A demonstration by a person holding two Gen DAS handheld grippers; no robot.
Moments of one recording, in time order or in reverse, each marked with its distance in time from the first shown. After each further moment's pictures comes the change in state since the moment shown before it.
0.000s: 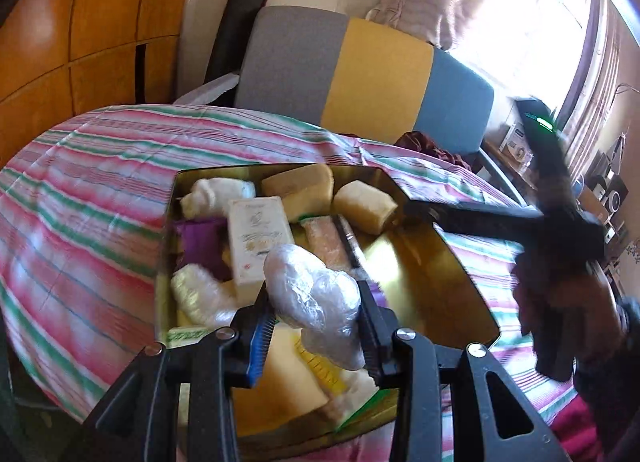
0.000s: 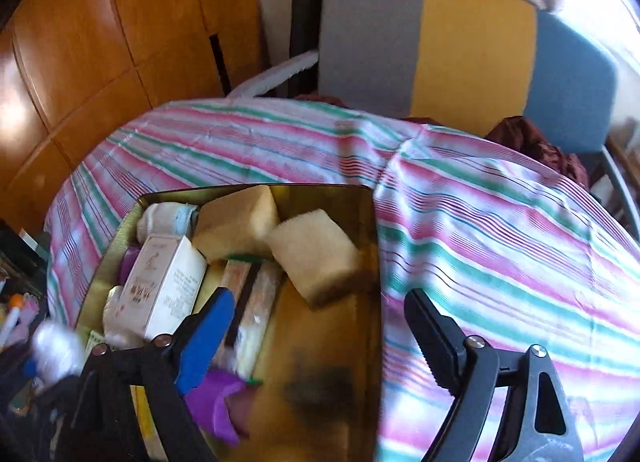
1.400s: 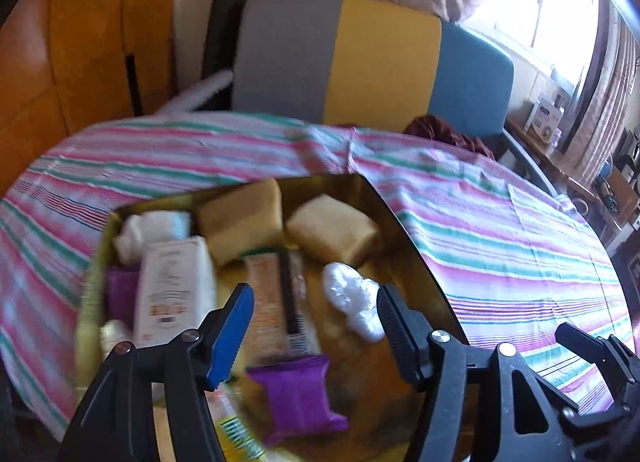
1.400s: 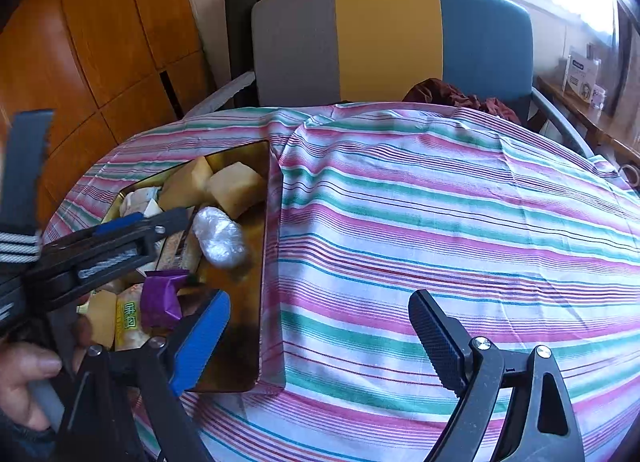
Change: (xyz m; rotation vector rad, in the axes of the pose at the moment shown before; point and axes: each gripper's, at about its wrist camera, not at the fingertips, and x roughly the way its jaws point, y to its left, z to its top) left arm 0.066 -0.070 0.035 0.057 0.022 0.147; right arm -0.076 -0.048 -0.089 0.180 -0.055 -0.091
